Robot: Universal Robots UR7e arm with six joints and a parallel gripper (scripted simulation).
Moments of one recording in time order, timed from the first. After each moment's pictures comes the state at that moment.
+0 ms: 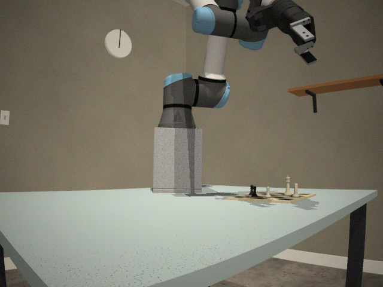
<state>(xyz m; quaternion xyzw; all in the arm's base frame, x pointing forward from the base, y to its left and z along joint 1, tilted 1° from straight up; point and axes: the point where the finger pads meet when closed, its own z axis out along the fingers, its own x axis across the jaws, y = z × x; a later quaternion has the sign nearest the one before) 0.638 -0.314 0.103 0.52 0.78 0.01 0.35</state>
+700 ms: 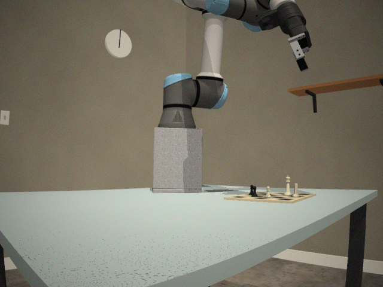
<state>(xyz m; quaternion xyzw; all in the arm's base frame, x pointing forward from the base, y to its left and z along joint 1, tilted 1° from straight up) 0.574 -0.168 0.136 0.62 0.76 0.05 0.19</state>
